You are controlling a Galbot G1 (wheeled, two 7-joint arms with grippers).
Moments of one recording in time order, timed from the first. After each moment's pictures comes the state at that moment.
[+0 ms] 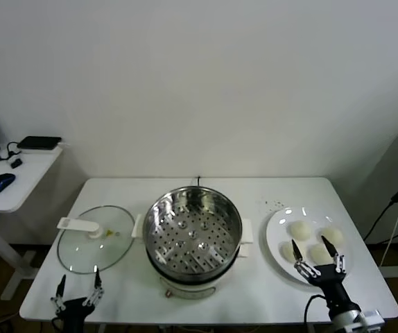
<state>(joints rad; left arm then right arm) 1.68 -1.61 -0.80 -1.78 -0.05 -0.33 0.02 -1.69 1.24 0.68 2.03 0.35 0.10 -0.07</state>
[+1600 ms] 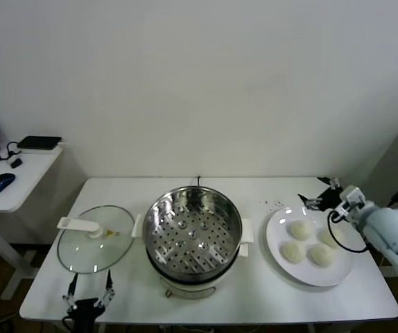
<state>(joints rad) 1.67 -1.61 -0.75 -1.75 0.03 -0.39 0.03 -0.52 0.45 -0.15 1.62 0.39 -0.45 -0.43</state>
